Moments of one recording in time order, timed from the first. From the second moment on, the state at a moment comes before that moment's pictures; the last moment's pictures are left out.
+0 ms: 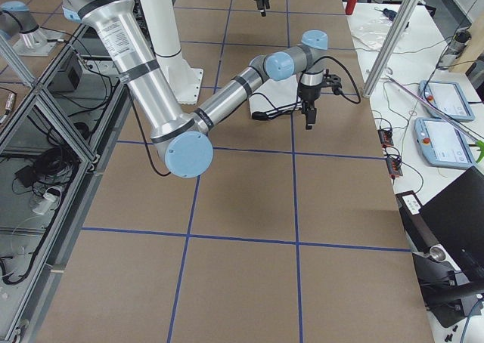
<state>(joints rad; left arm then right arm) -0.88 -1.71 -2.26 -1.62 -1.94 -0.71 1.18 -1.13 1.80 -1.91 2.10 0.35</state>
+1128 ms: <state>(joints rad) -1.59 -1.40 -2.03 -1.43 -2.26 0.08 1.57 -1.77 1.85 -1.72 2.30 -0.08</state>
